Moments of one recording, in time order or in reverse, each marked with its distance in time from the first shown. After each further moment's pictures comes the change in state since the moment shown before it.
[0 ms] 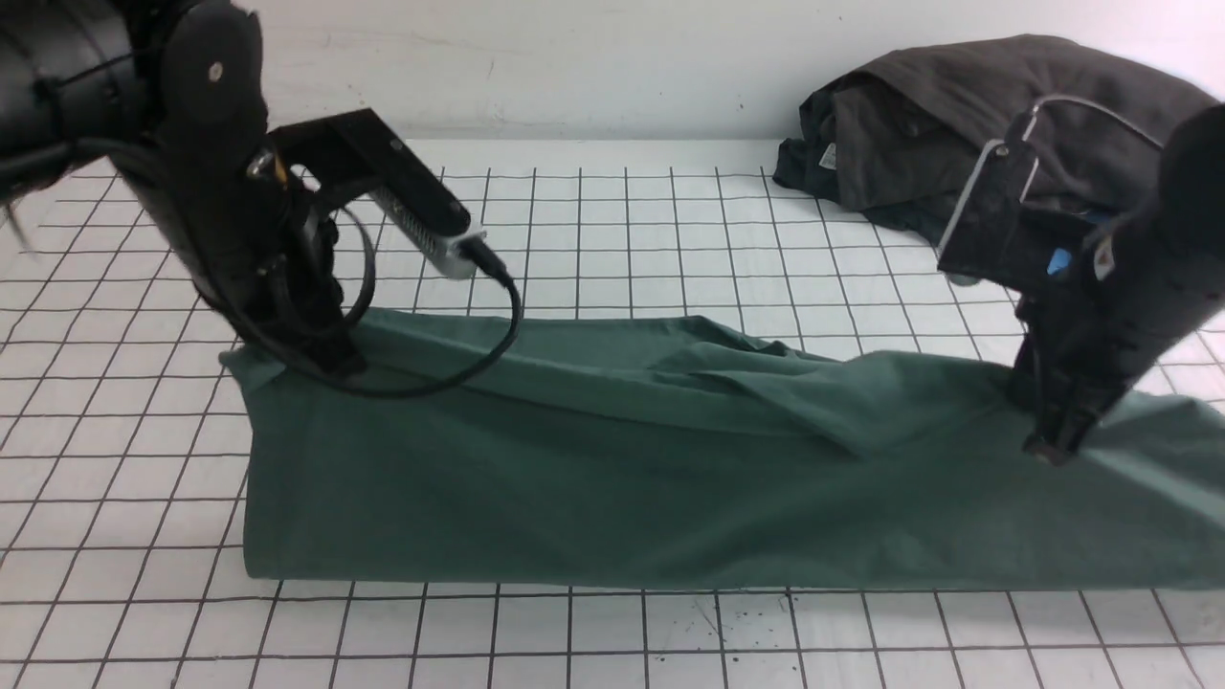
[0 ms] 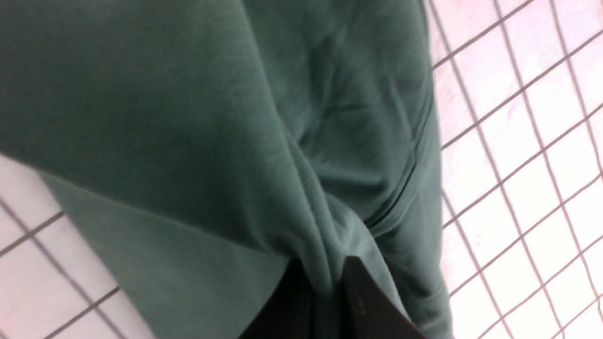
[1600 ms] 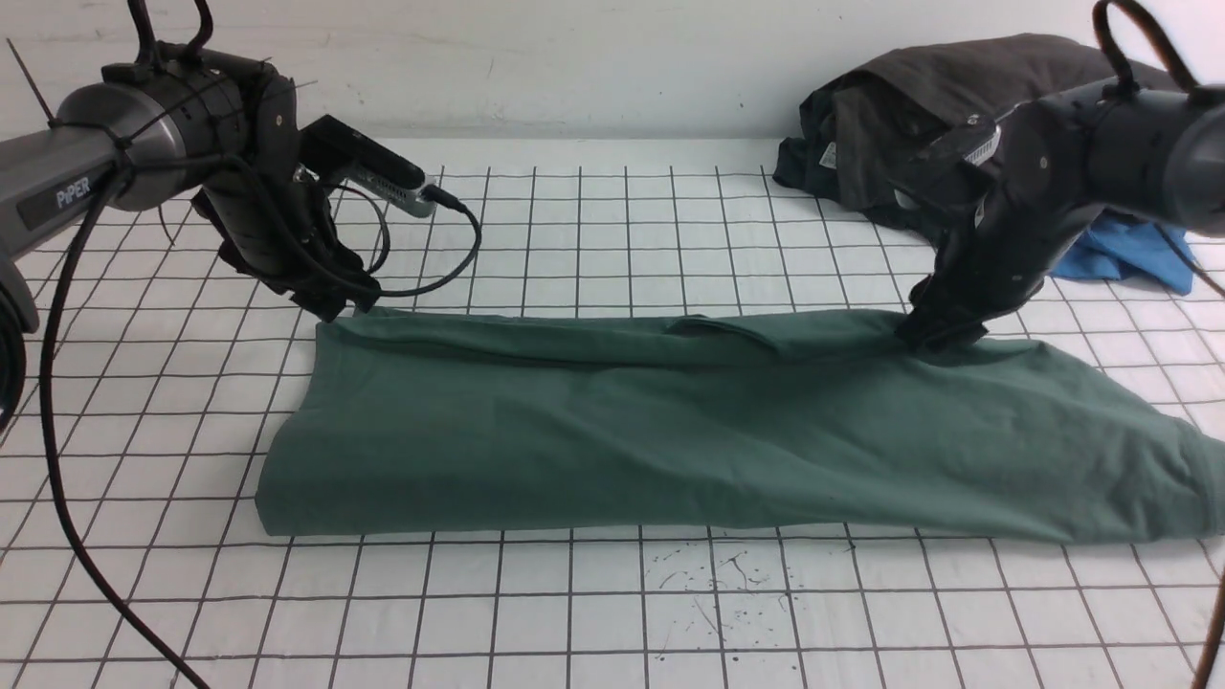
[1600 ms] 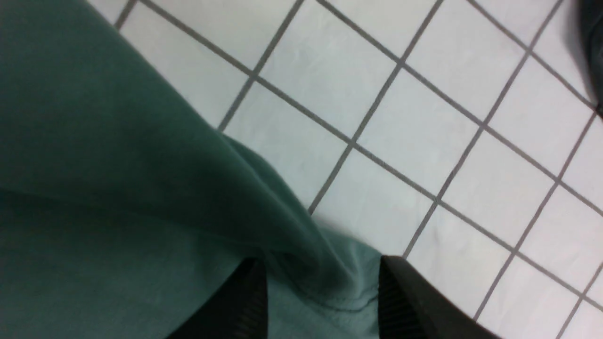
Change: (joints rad) right arm -0.089 0.422 -0.372 0.045 -0.082 0.339; left arm 0.198 0.465 -0.330 -0.019 -0.226 -0.153
